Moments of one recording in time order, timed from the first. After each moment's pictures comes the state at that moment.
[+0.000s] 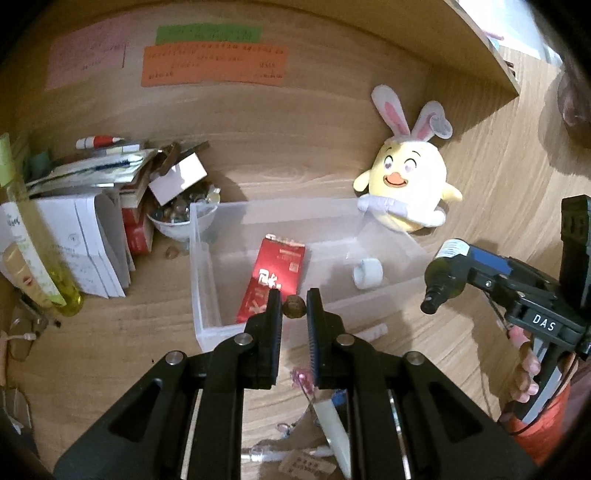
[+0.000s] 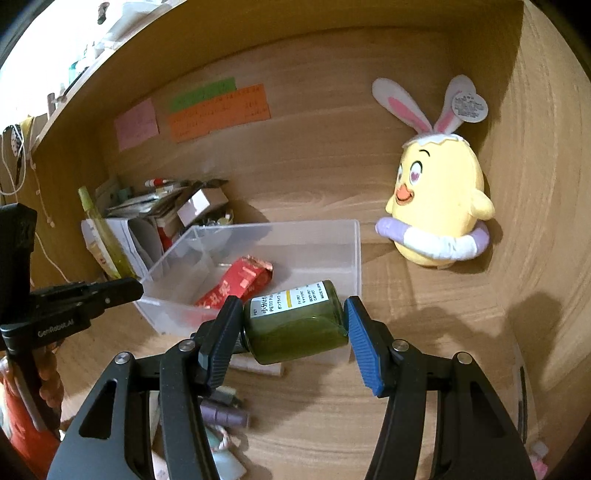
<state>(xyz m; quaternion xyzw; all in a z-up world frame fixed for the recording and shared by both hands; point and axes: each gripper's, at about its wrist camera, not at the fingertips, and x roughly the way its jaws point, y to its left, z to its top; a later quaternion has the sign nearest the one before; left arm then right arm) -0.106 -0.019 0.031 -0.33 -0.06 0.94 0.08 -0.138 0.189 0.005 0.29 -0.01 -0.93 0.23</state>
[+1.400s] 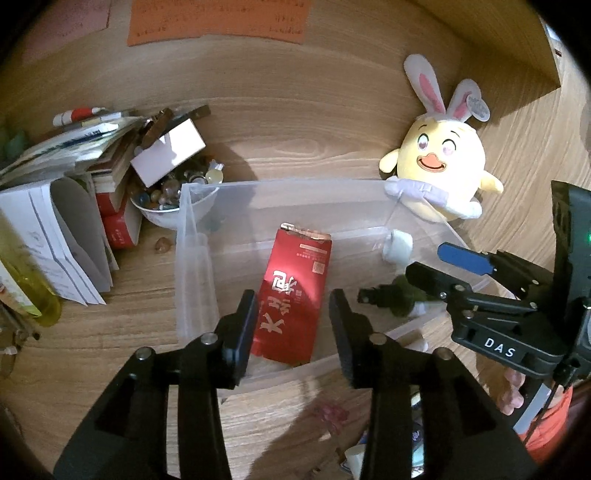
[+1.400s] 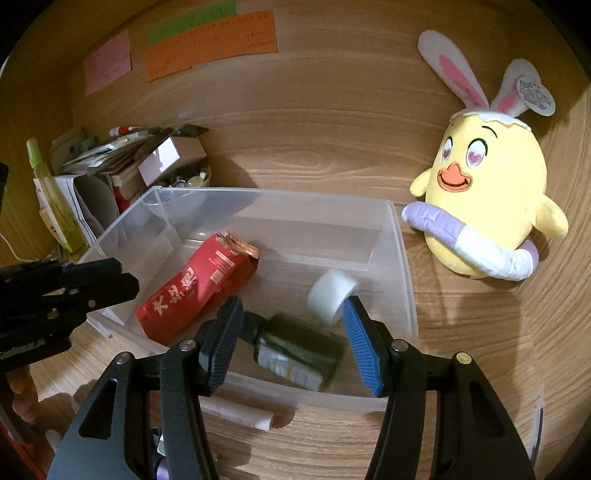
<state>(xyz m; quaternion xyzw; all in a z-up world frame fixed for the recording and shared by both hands) -0.161 -0.022 -0.005 -0.38 -0.06 0.92 0.07 -0.208 0.129 -0.037 0.35 0.06 -0.91 0.20</state>
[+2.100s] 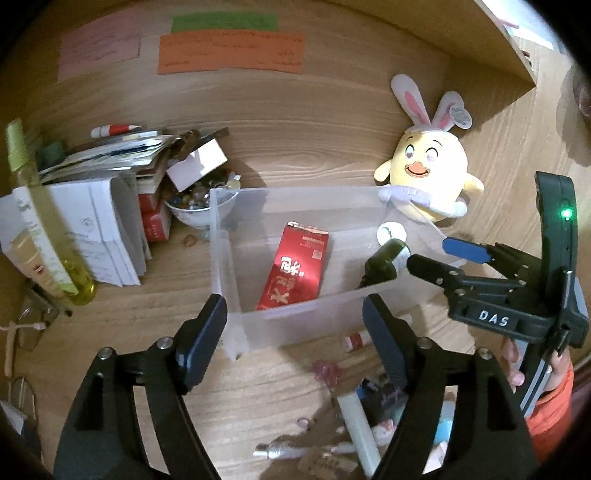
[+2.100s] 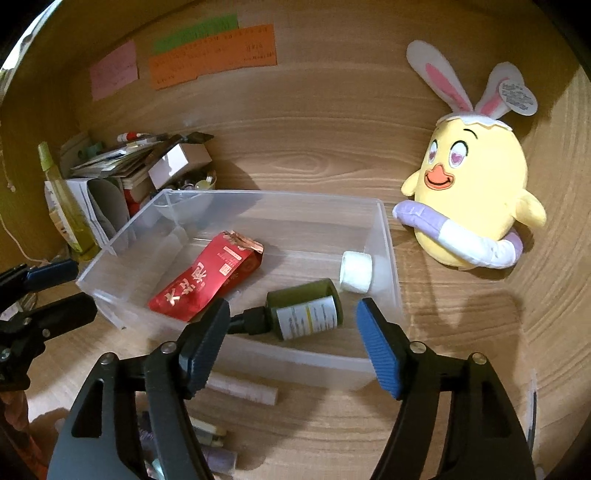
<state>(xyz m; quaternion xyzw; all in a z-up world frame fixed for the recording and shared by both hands) -0.103 -0.026 0.016 -0.35 -0.05 0.94 0.05 -0.184 0.140 -0.024 0.34 0.05 -0.92 0.20</state>
